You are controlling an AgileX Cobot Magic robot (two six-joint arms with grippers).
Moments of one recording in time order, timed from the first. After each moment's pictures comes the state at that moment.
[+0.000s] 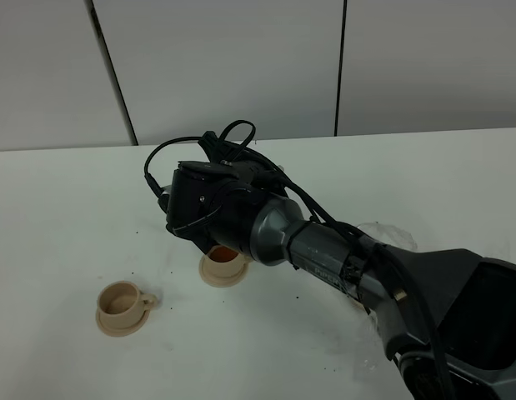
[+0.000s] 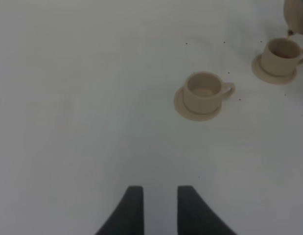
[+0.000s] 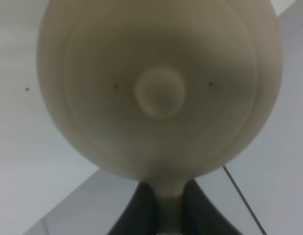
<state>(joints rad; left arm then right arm) 0.03 0.01 -0.51 0.03 1.04 0.03 0.90 2.44 -2.18 -0.92 1.13 -1.11</state>
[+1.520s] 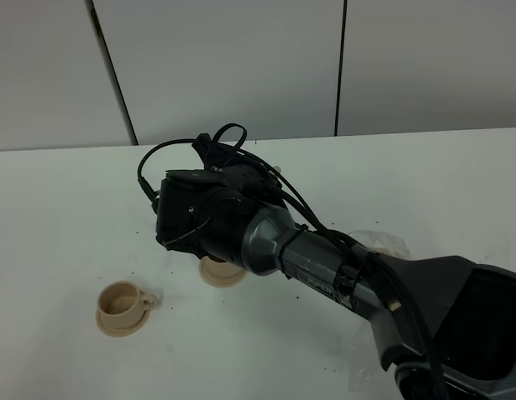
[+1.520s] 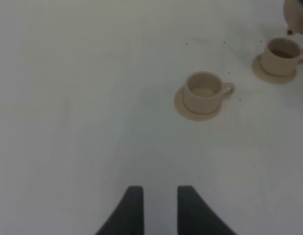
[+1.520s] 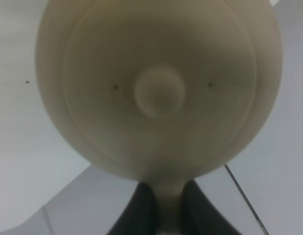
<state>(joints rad) 0.03 0.01 -0.51 0.03 1.04 0.03 0.93 2.44 -2.18 -0.94 1.16 -1.08</state>
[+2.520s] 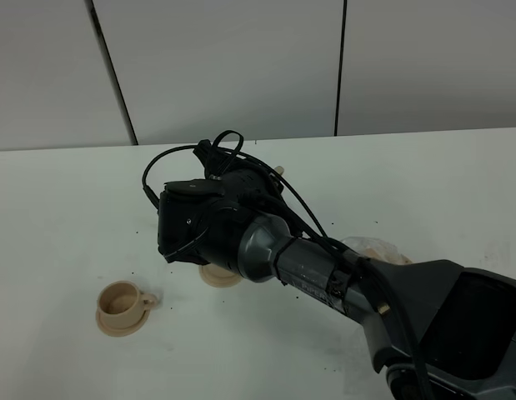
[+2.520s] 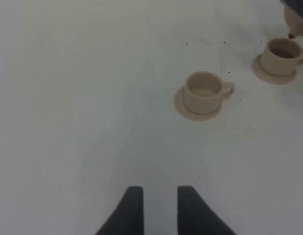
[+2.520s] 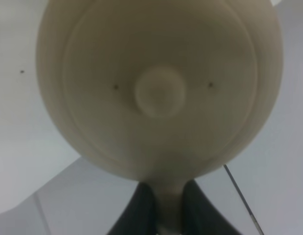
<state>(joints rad) 0.03 0.01 -0.51 0.03 1.04 0.03 0.93 2.47 -2.18 -1.00 1.17 -1.08</state>
